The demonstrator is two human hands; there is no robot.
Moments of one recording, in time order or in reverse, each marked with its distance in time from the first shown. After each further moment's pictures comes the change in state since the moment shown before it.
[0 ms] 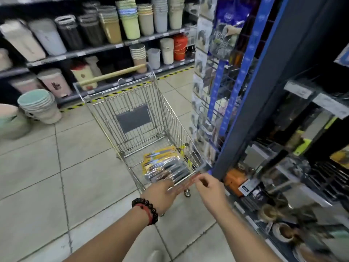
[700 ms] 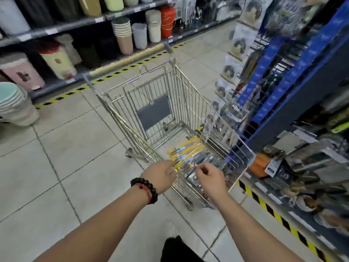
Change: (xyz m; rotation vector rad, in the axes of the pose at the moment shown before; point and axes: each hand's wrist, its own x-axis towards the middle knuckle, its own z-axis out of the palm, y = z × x) left_hand 0.086 -0.276 -0.165 0.010 -0.109 0.155; right_hand 0.055 -0.147 0.274 0.015 0.061 0.223
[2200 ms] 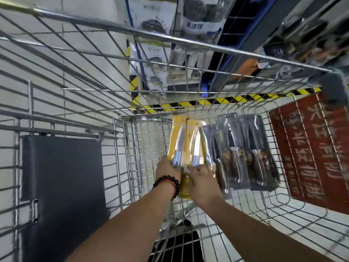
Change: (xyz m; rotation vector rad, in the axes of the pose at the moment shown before) left_hand 0.508 -0.173 0.206 0.043 -0.608 -0.099; right_hand 0.362 0.141 0.271 -0.199 0.093 0.829
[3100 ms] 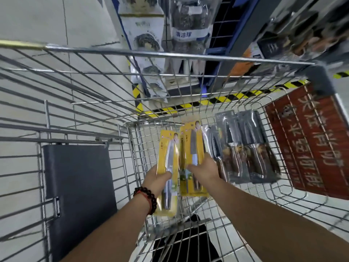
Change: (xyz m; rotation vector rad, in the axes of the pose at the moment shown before) left_hand -0.033 -0.025 -0.060 -0.269 -0.212 -0.030; right_hand 0.016 -0.019 -0.035 0.665 0.054 0.367
